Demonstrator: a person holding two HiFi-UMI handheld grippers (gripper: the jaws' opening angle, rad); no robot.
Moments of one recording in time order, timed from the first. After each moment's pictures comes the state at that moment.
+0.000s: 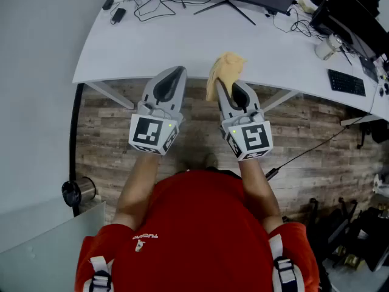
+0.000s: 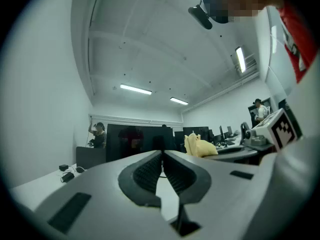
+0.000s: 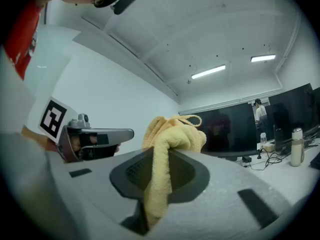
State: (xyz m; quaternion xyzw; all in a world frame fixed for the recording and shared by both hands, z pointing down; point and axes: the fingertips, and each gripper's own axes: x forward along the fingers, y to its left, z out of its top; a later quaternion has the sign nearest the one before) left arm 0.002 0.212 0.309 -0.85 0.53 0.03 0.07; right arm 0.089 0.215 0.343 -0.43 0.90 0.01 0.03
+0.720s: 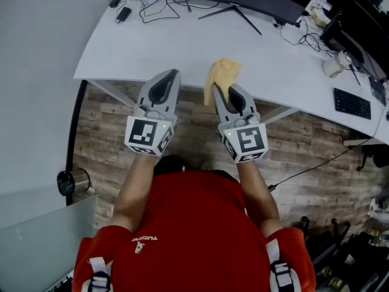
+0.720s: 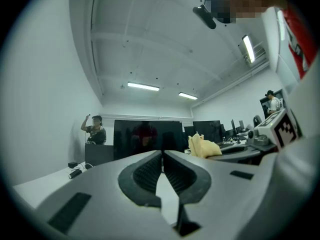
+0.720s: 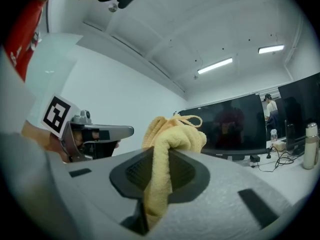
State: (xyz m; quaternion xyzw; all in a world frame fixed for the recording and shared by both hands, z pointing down) left arm 0.019 0.174 0.329 -0.81 0.58 0.01 0.06; right arm 0.114 0.171 0.366 -0.38 0.93 0.01 0.01
